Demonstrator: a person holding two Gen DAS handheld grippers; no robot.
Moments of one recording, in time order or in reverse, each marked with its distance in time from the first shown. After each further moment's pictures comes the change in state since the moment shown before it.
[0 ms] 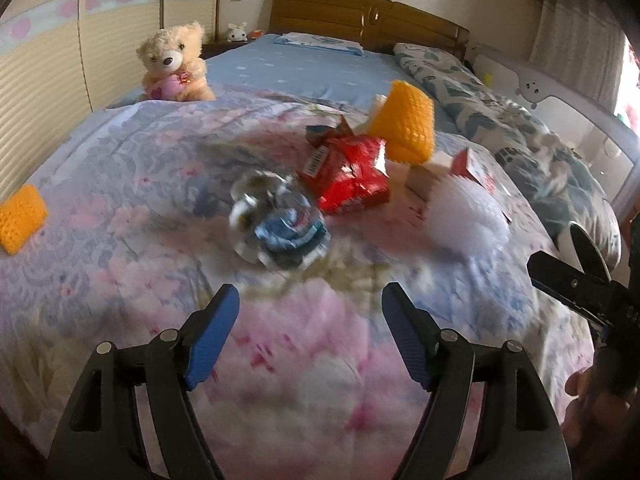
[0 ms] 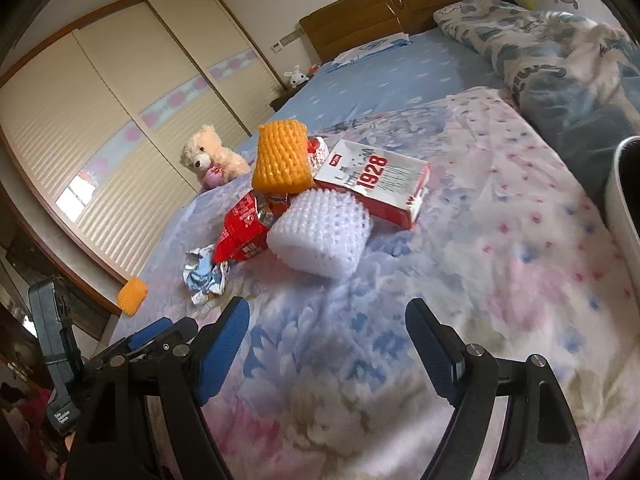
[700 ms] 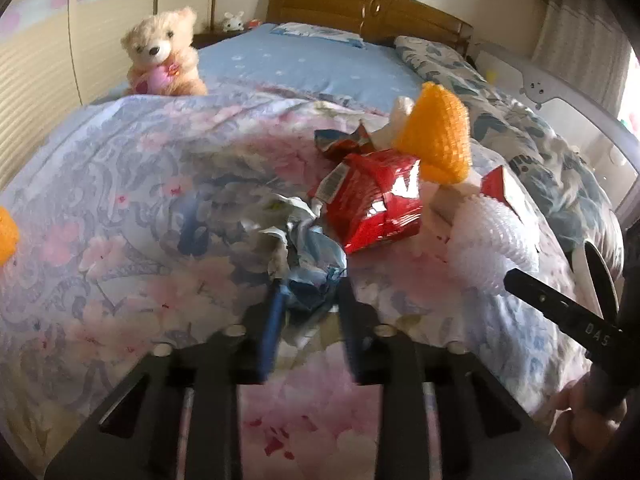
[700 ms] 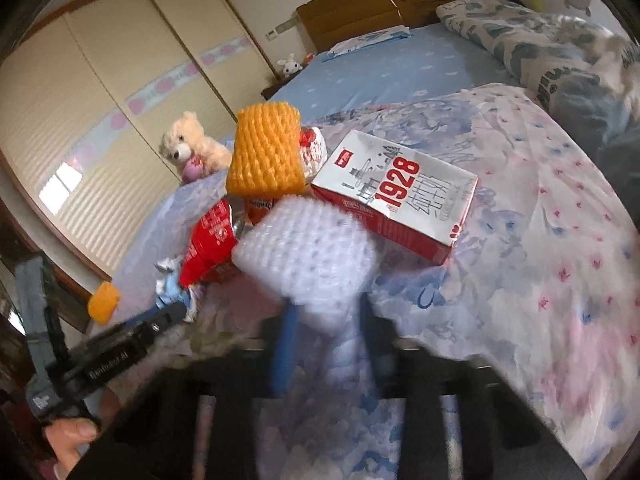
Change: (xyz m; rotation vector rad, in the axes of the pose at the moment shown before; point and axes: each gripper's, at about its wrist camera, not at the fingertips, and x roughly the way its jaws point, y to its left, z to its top) left arm 0.038 0.011 0.029 0.003 0.033 -0.033; right arm 0.053 0.007 0.020 -0.039 0.034 -0.057
